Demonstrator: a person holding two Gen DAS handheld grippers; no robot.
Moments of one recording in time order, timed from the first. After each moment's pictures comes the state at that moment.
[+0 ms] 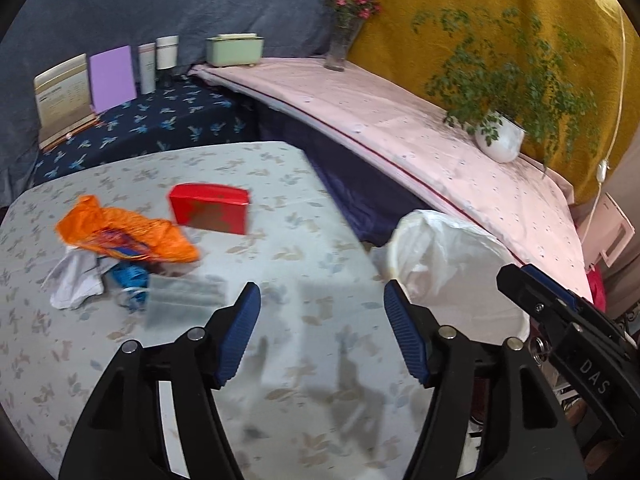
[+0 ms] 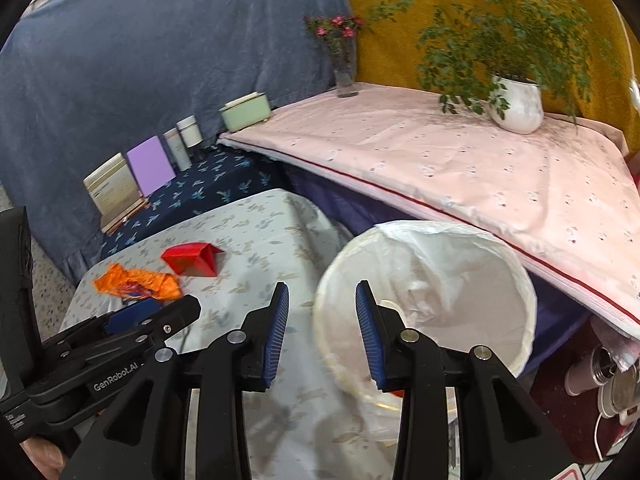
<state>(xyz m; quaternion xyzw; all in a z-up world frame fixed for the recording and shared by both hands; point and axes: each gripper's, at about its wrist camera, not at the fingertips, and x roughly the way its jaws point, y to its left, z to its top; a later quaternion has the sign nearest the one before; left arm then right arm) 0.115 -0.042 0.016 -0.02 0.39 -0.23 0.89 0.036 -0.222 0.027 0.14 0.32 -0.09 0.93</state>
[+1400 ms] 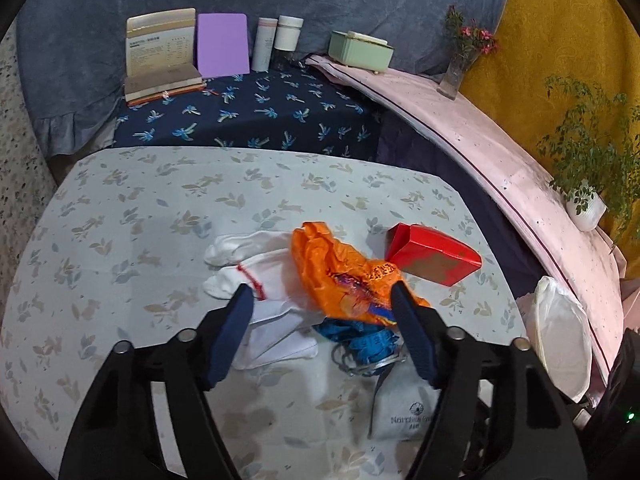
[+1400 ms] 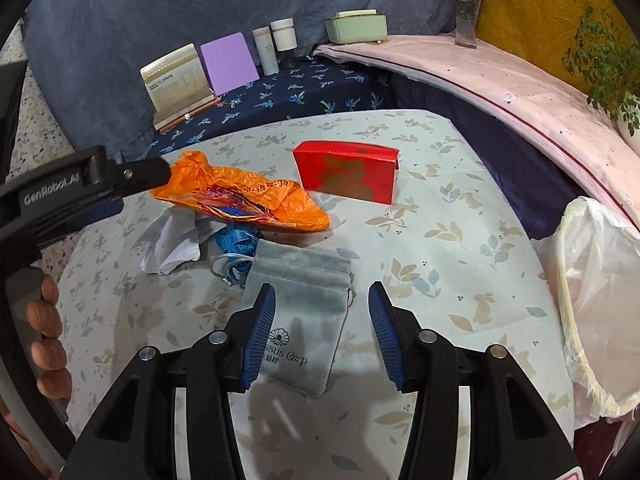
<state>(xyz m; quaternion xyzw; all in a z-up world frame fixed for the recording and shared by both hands) 0.221 0.122 -0.007 -0.08 0.41 -0.12 0.90 0.145 -0.046 -0.045 0.07 0.42 0.02 0.90</state>
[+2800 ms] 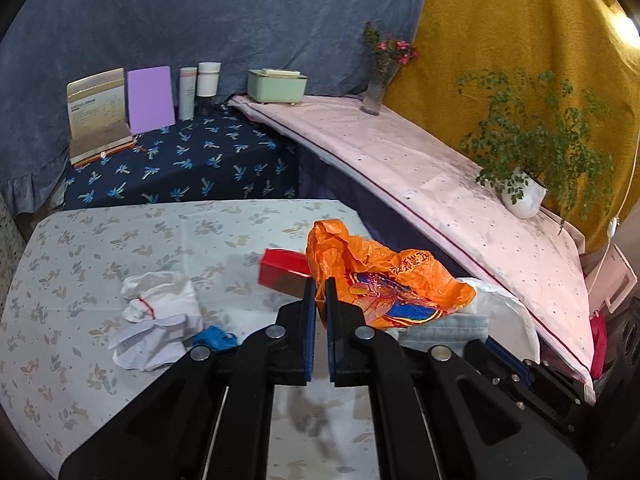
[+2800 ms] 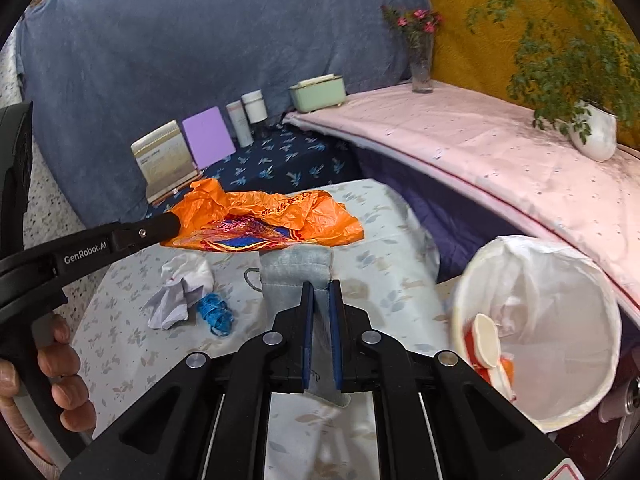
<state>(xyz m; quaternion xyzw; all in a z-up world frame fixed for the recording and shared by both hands) 0.164 0.025 0.067 -0.05 0.35 -0.21 0.91 0.089 -0.134 0.028 0.11 0.32 -0.01 0.94</state>
